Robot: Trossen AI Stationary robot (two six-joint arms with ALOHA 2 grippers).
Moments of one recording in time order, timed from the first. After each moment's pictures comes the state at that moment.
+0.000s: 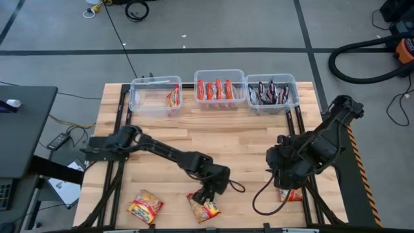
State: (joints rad) left arm -0.33 2.15 1.71 -0.59 0.30 0.19; right arm 0.78 1.36 1.46 -1.38 0.39 0.95
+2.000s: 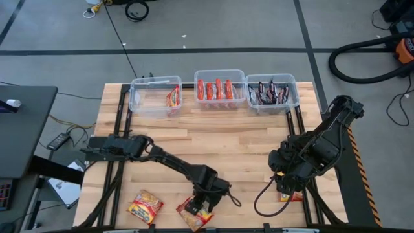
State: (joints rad) left arm -0.38 2.34 1.88 -0.90 0.49 0.12; right arm 0.80 1.36 1.46 -1.36 0.25 1.07
